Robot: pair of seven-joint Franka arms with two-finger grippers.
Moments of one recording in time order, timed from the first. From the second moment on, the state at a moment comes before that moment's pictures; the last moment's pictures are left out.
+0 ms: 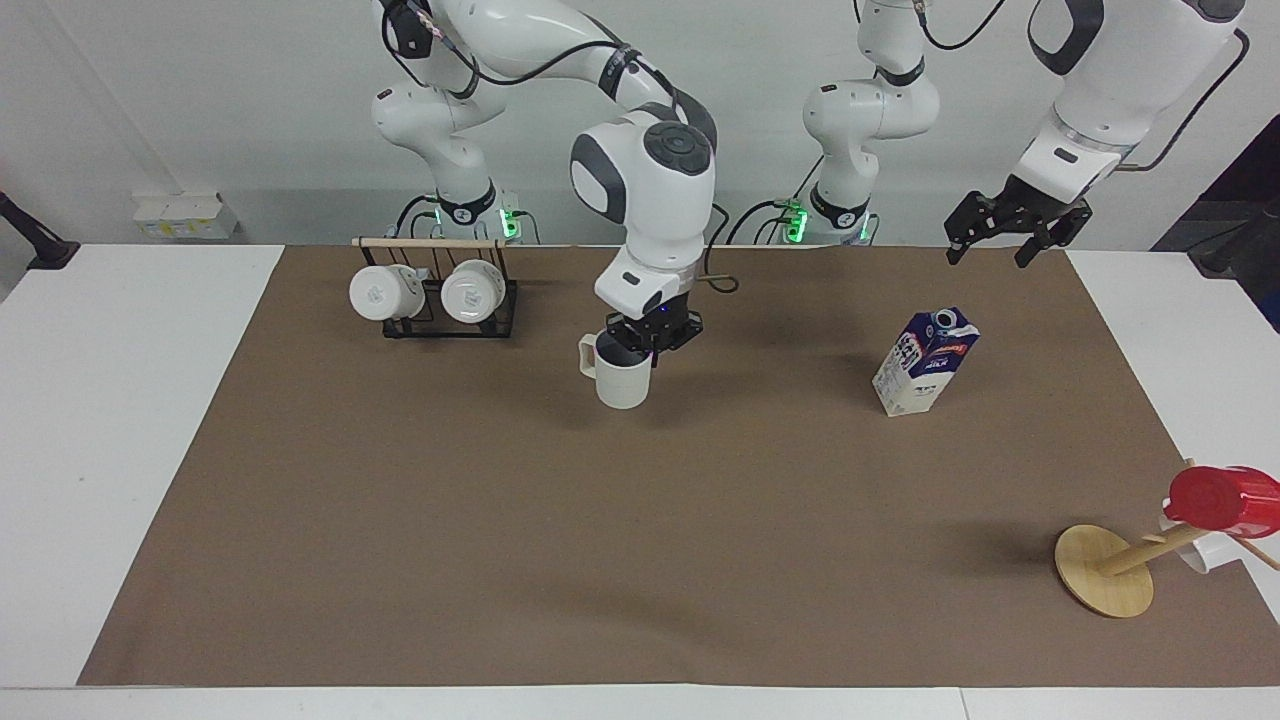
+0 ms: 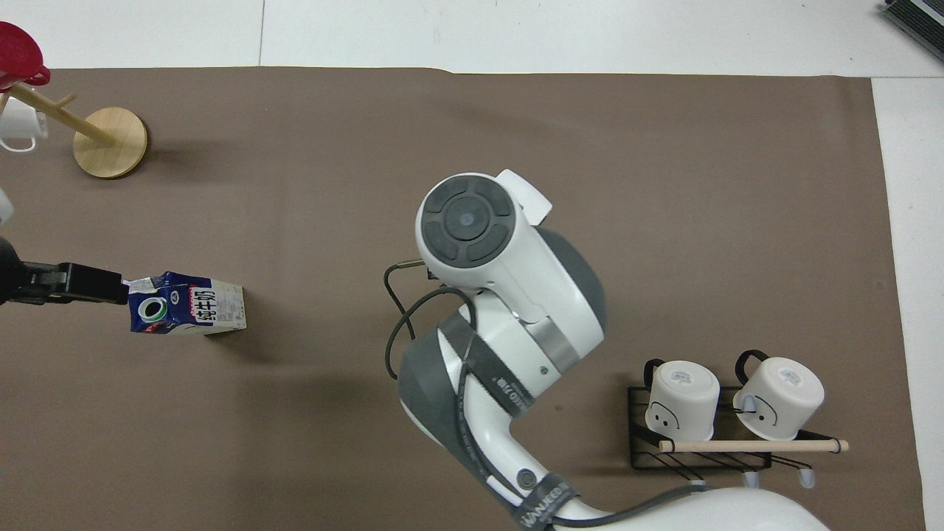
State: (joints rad) left arm 0.02 -0.15 -0.06 -1.79 -0.06 1.60 0.03; right arm 0.57 0.42 0.09 -1.48 -0.14 1.89 0.64
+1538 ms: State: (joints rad) left arm 0.02 -0.19 -0.06 -2.14 -0.04 1.98 0.04; right arm 0.64 0.54 0.08 -1.49 -0.14 2.10 0.76
